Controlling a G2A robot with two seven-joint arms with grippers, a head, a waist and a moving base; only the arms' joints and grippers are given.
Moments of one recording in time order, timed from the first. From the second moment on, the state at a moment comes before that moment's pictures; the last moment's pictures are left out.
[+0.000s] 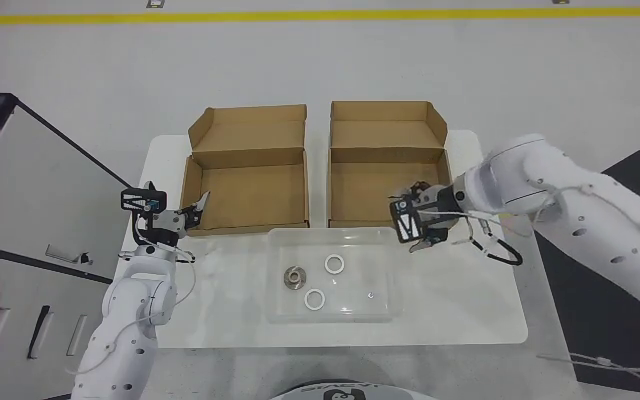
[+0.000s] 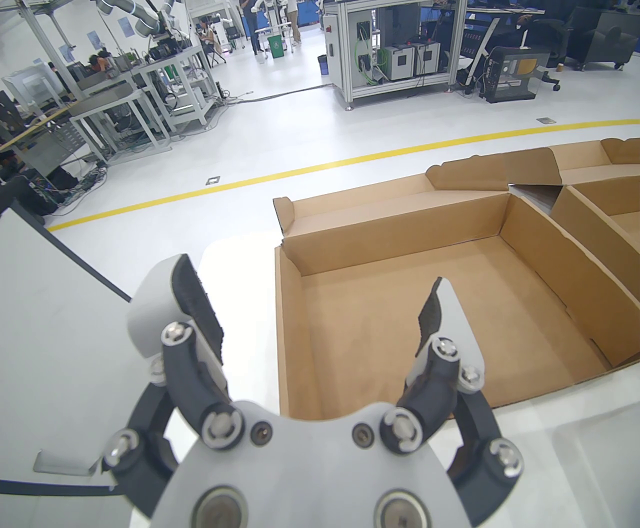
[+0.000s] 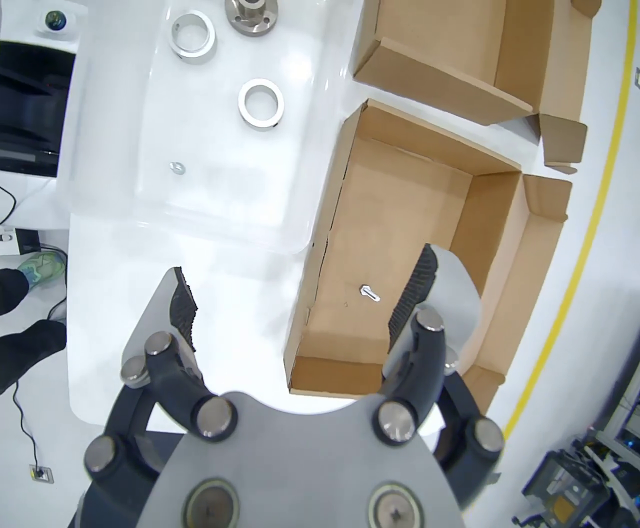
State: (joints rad) left arm 1.73 -1.15 -1.60 -1.80 1.33 0.00 0.00; right arm -0.52 -0.59 0.51 -1.85 -0.68 -1.01 0.81
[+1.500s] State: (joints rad) left arm 1.73 -1.15 -1.60 -1.80 1.33 0.00 0.00; right arm -0.32 -0.76 0.17 -1.87 -0.68 -0.94 0.88
